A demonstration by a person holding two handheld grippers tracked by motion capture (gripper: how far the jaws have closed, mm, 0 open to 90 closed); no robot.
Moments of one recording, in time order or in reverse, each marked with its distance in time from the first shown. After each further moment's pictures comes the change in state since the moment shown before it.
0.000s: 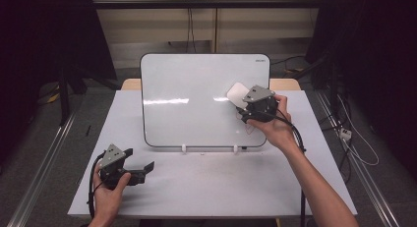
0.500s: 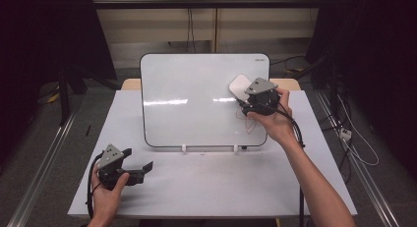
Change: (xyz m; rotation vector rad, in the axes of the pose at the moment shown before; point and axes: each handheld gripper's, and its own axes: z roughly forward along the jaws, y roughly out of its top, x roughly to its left) left arm 0.002 0.000 -0.003 -0.009 0.001 -0.004; right arm -0.015 0.010 0.000 -0.026 -0.039 0.040
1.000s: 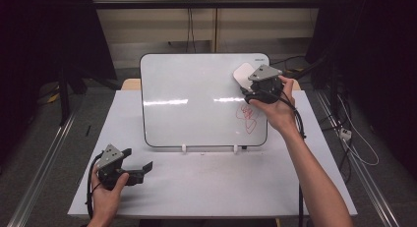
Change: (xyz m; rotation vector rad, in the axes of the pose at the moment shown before) left arm 0.000 0.000 0.000 0.001 -0.001 -0.001; right arm -0.024 0.018 0.002 -0.009 -0.046 0.030
